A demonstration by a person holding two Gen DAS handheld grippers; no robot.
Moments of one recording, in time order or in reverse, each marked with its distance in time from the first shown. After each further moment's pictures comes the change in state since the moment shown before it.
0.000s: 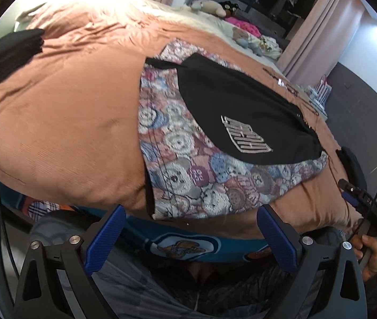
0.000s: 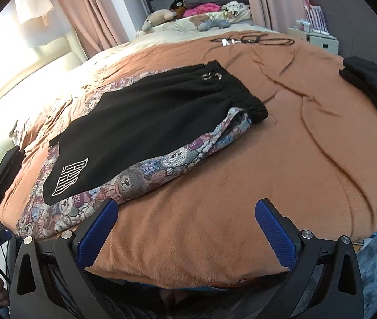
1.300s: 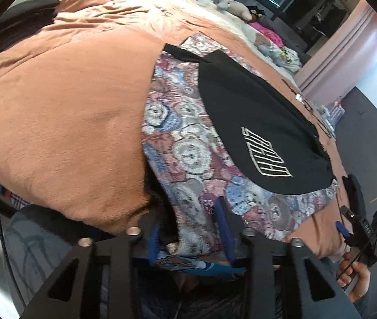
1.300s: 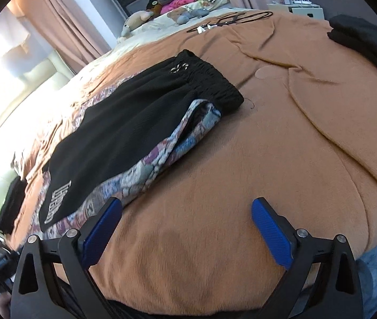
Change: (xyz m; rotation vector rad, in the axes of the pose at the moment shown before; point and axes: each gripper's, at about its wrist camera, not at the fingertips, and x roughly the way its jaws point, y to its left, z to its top) left arm 0.034 0.017 0.018 -0.167 -0.004 0.021; right arm 0.044 -0.049 0.023 0.177 0.021 0.057
